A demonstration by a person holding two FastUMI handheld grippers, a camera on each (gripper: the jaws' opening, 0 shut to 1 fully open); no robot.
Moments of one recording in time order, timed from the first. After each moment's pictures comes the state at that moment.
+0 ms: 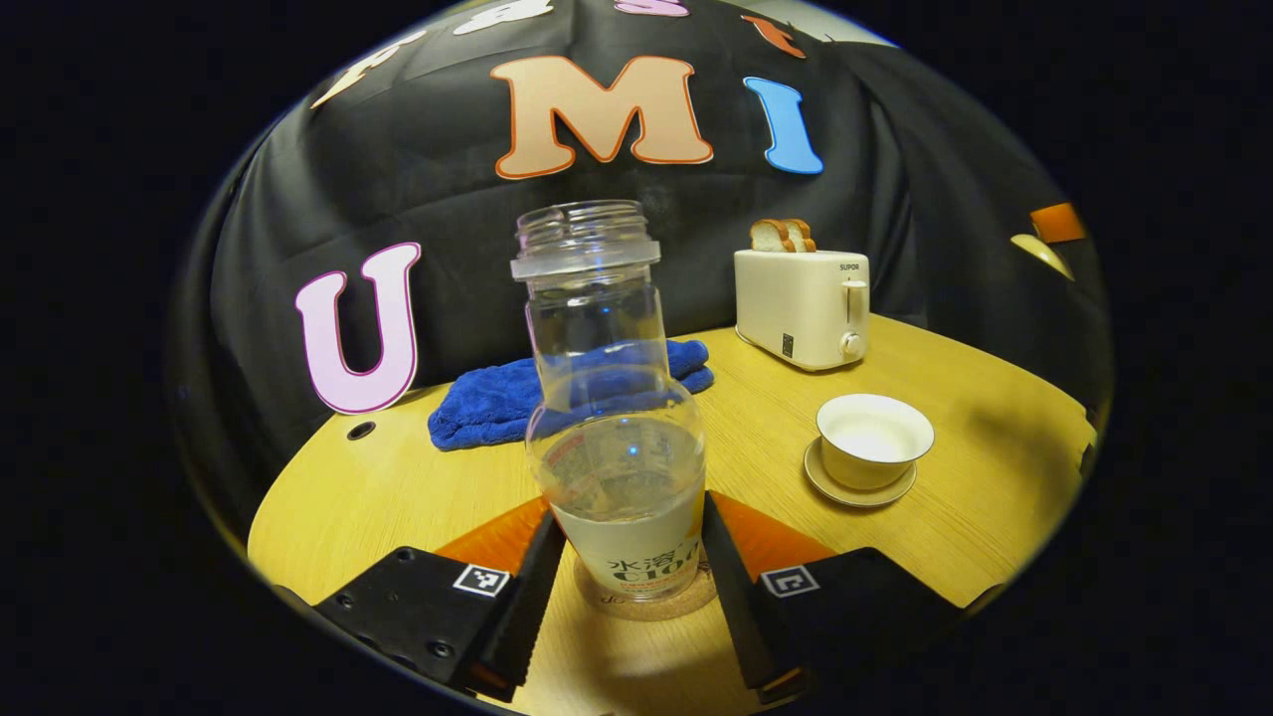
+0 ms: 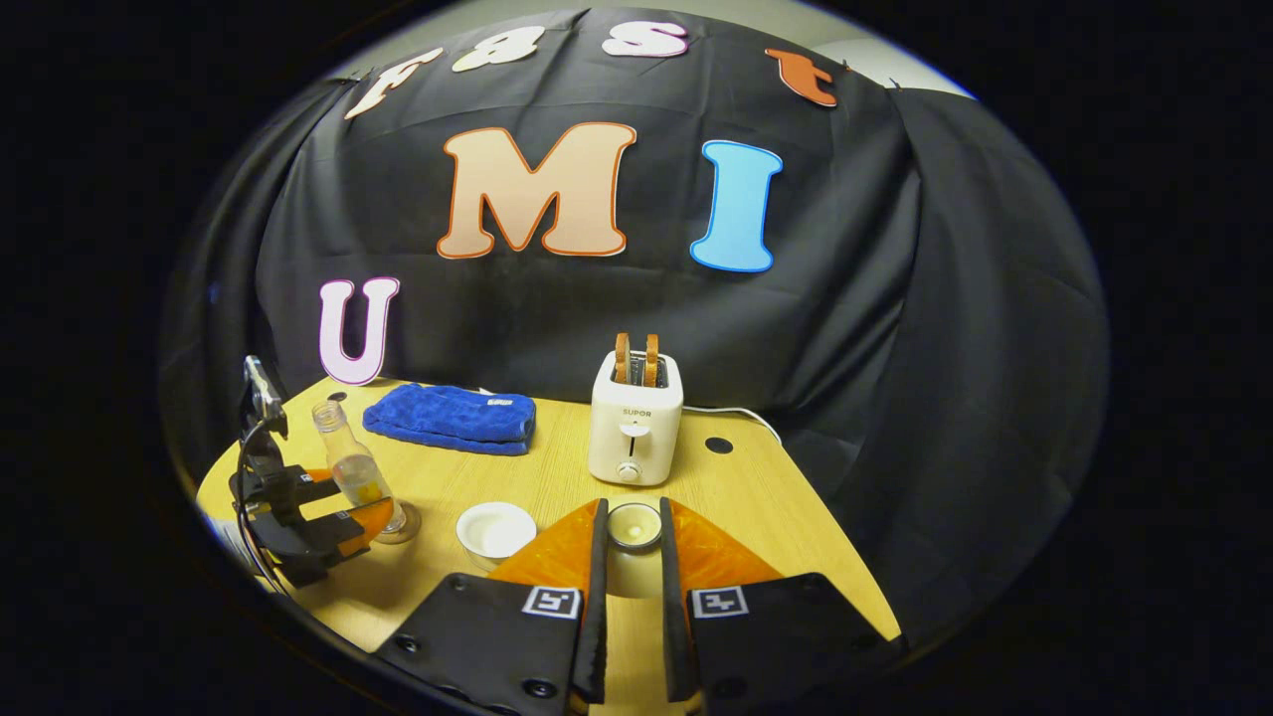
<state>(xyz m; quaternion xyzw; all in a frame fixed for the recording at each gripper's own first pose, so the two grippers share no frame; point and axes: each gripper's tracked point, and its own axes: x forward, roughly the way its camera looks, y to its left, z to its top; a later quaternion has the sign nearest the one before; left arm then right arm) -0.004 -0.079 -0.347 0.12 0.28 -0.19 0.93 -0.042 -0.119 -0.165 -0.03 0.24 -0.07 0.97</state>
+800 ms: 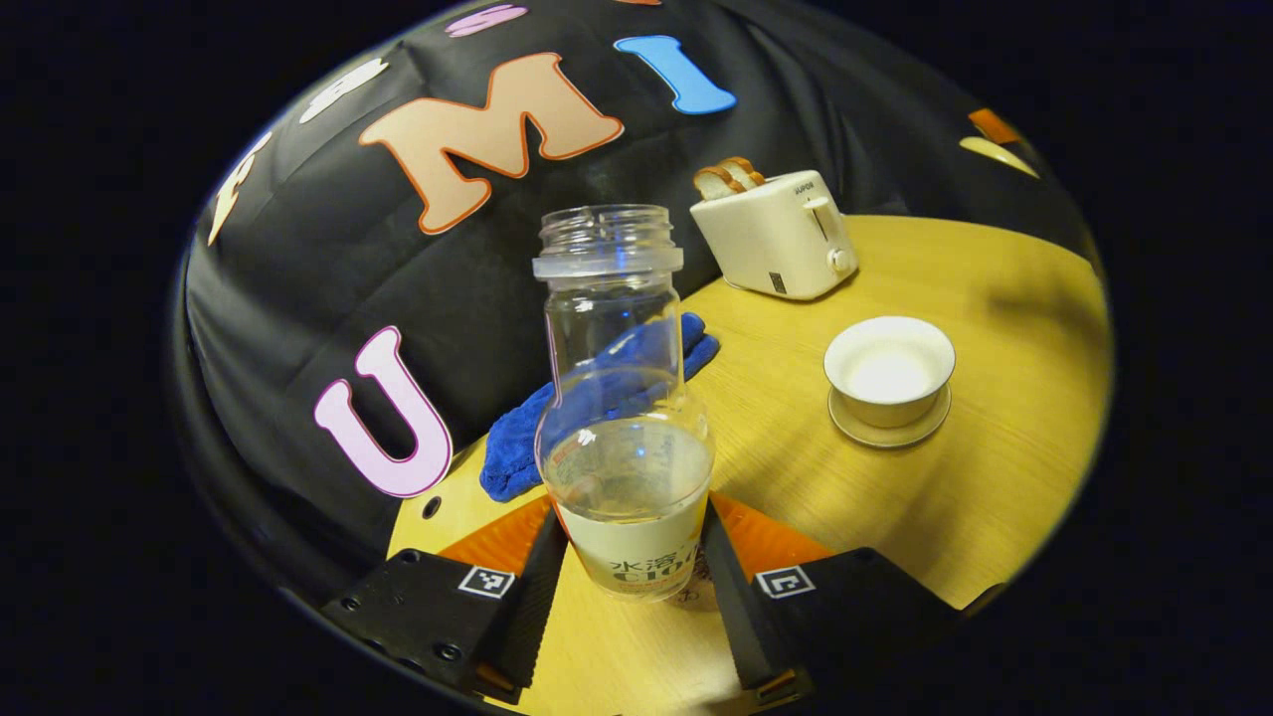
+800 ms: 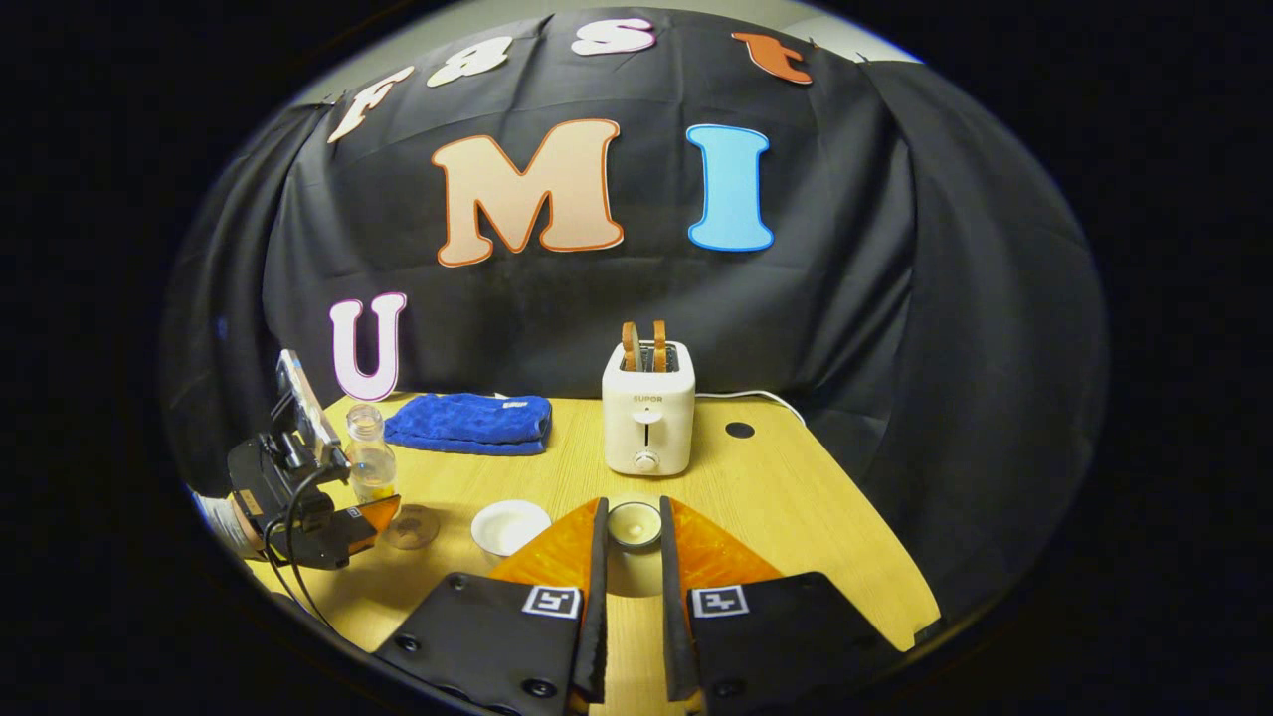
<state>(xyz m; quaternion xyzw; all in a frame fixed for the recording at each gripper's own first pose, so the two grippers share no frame) 0.006 -0.073 -0.336 0.33 0.29 -0.21 0.87 -0.044 -0.122 -0.192 0.03 0.25 -0.05 0.97</state>
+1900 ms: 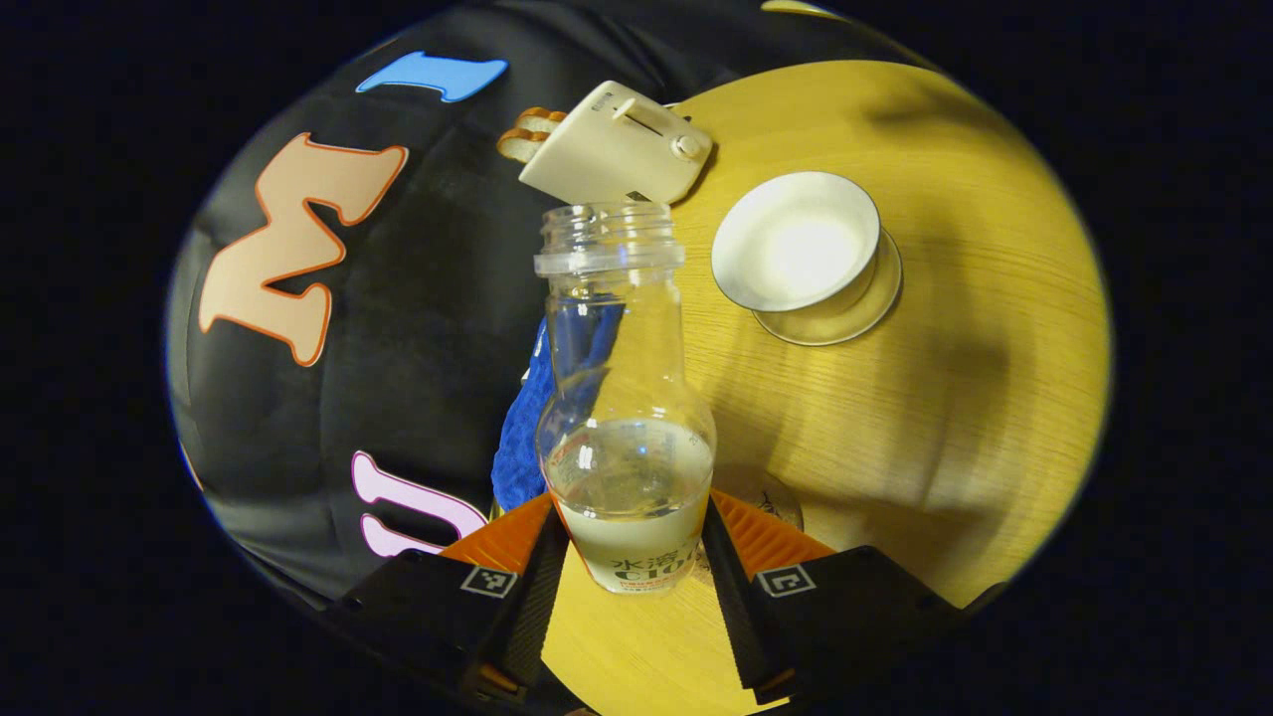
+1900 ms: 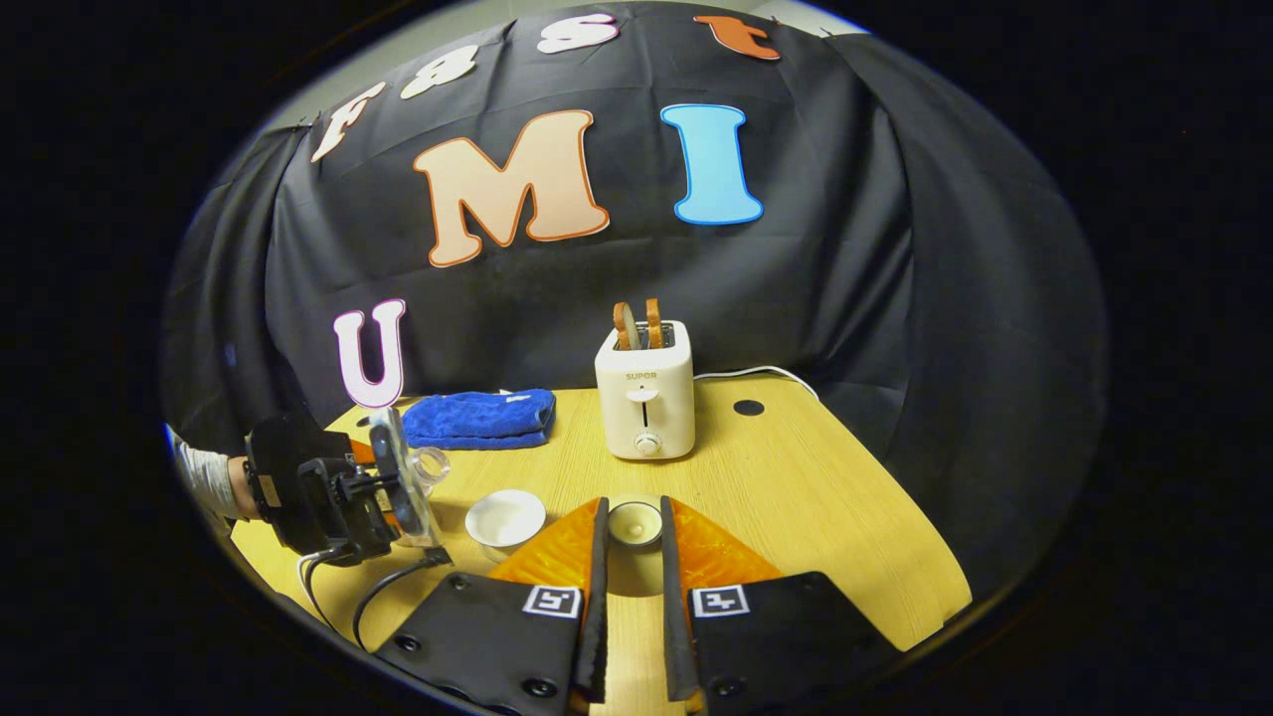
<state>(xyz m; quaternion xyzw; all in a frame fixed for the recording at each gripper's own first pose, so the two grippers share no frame) 0.006 -0.092 -0.359 0.56 0.33 -0.29 0.70 -0.044 -0.139 -0.221 0.07 0.25 -0.04 0.96</state>
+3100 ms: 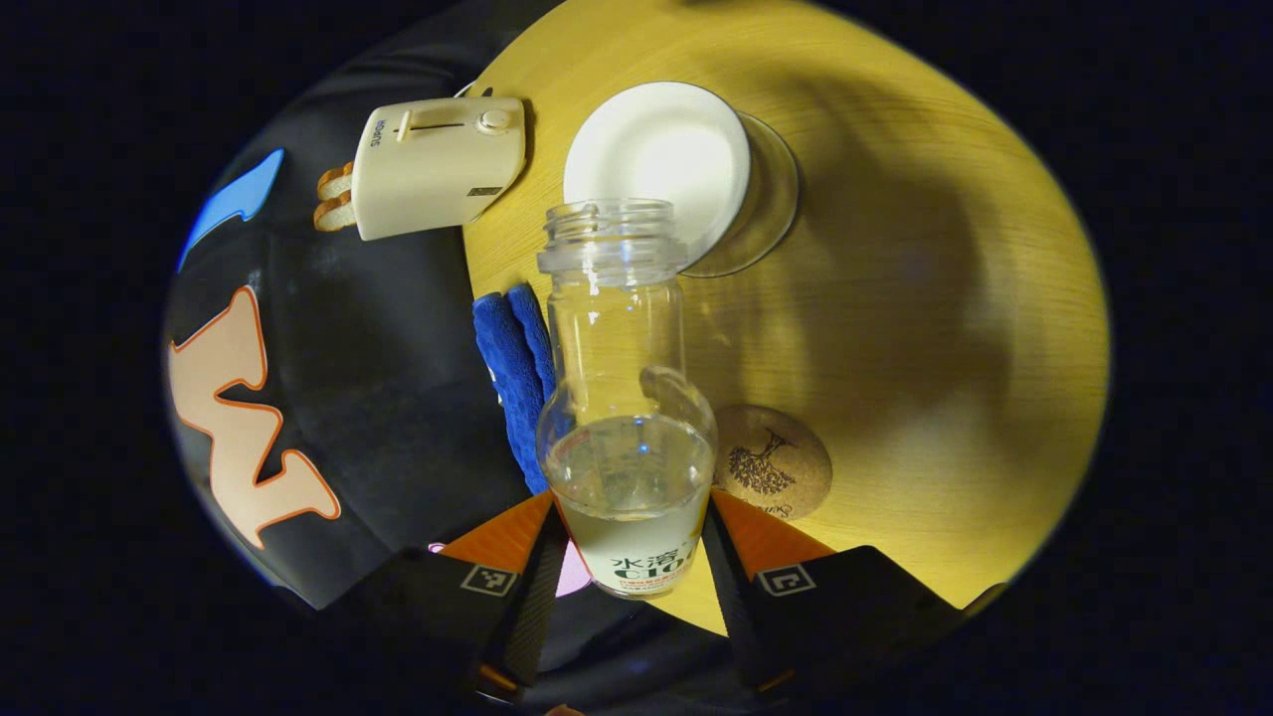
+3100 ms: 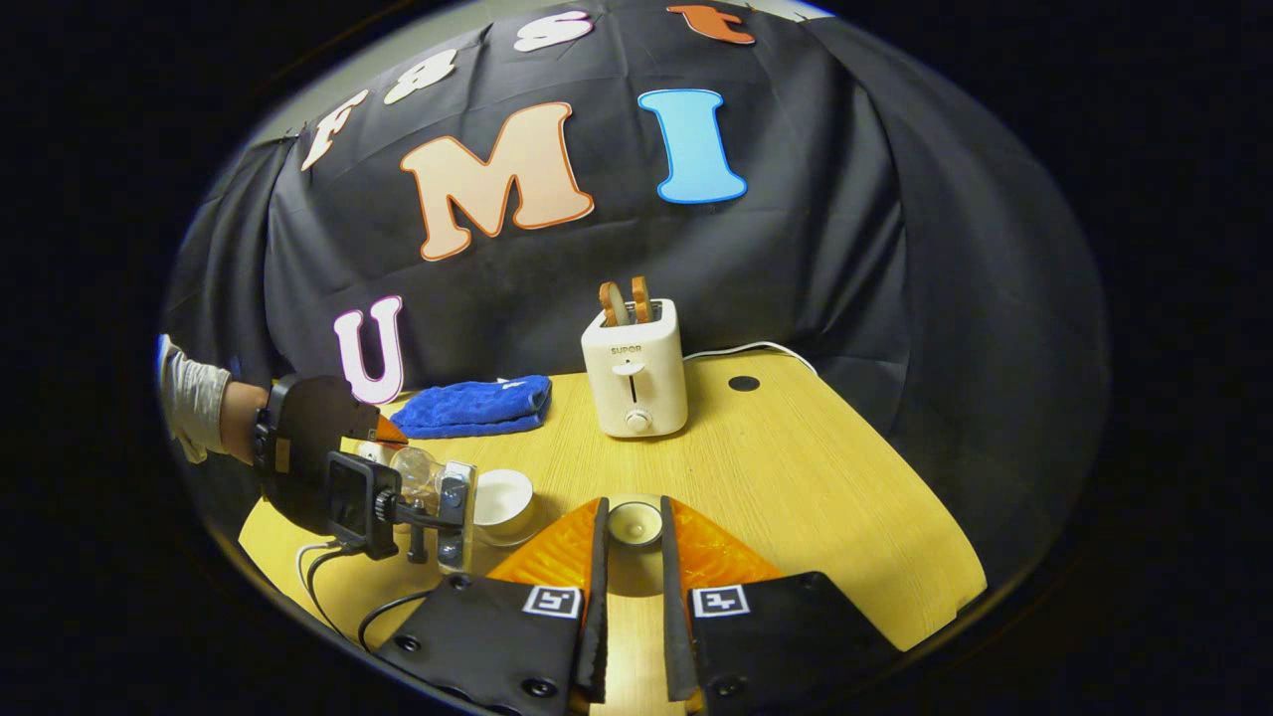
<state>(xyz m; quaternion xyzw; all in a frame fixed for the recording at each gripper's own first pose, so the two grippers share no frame) 0.013 -0.091 -0.342 0.74 0.35 -0.33 0.46 -0.059 -0.150 -0.245 0.09 0.27 -0.03 0.96</state>
